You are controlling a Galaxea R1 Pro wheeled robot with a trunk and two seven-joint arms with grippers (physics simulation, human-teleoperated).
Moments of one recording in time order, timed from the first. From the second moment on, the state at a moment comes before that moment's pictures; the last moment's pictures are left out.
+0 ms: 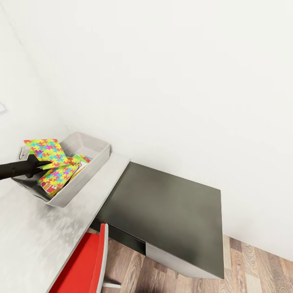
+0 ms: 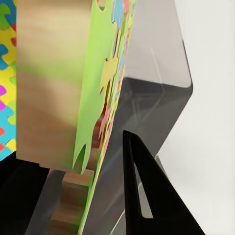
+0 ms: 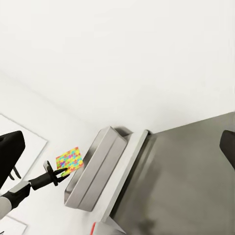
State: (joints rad) left arm -1.17 0.58 0.34 -0.45 0.52 1.03 -0.55; right arm 0.07 -0.43 -0.83 -1.11 -0.82 0.59 1.55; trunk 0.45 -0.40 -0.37
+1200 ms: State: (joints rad) left arm -1.16 0.56 0.34 -0.45 0.53 1.02 -0.55; right arm 0.07 -0.44 -0.83 -1.10 -0.82 0.60 1.55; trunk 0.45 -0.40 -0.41
